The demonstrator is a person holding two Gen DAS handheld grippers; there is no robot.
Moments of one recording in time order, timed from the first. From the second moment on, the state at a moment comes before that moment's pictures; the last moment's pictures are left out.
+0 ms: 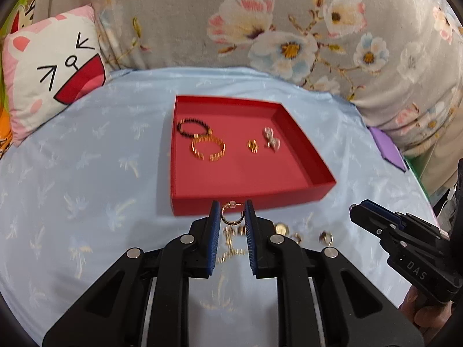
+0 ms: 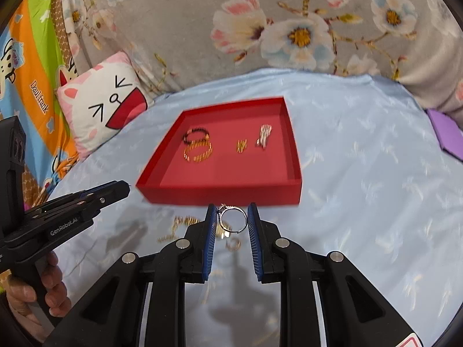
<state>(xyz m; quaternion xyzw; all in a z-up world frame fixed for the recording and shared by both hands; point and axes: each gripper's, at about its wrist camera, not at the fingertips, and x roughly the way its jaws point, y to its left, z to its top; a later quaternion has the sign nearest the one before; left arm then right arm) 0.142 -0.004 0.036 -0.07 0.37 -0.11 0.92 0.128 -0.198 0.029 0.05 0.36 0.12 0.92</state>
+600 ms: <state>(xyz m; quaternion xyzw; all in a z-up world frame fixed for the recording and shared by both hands) 0.242 -0.006 0.018 -0.06 0.38 -0.08 0.92 0.251 -0.190 0.008 0.04 0.38 0.11 0.92</state>
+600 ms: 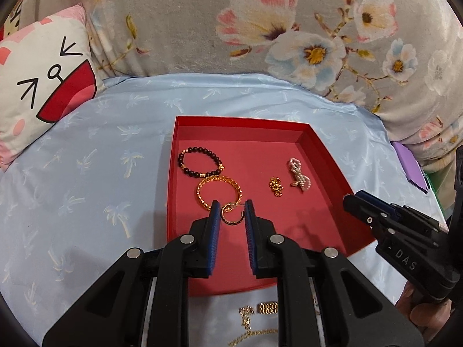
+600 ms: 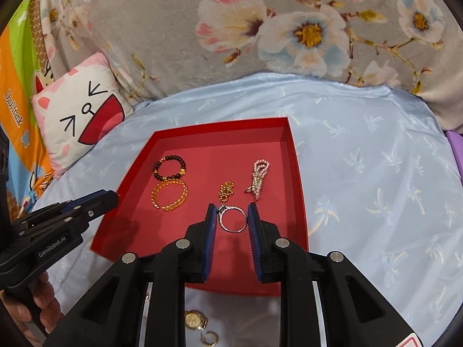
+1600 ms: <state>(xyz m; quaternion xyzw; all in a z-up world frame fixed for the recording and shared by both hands) 0.214 -0.013 0.036 -0.05 0.37 -0.05 0.92 0.204 -0.201 0.036 0.05 0.34 0.10 0.93</state>
